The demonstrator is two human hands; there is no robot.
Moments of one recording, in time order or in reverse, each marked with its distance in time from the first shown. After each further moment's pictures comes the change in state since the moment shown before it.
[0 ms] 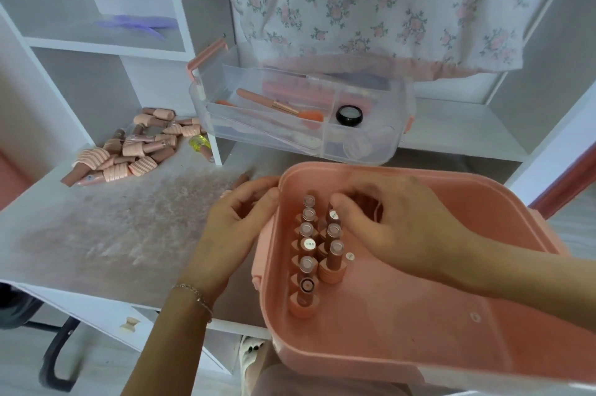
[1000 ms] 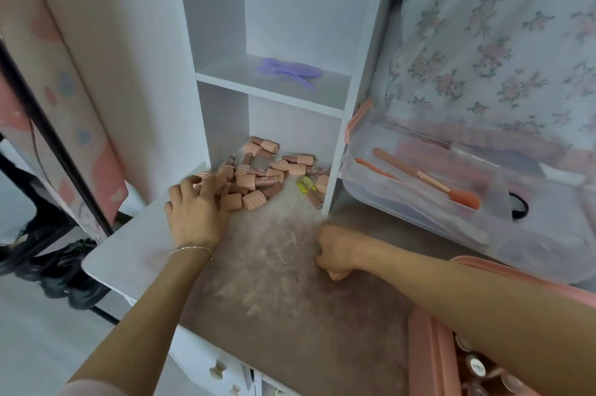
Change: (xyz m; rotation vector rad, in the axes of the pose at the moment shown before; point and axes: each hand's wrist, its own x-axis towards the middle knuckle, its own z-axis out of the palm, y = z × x) left_hand 0.105 -0.069 -0.223 1.173 0.666 -0.069; right_hand 0.179 -0.061 0.169 -0.335 -0.774 0.148
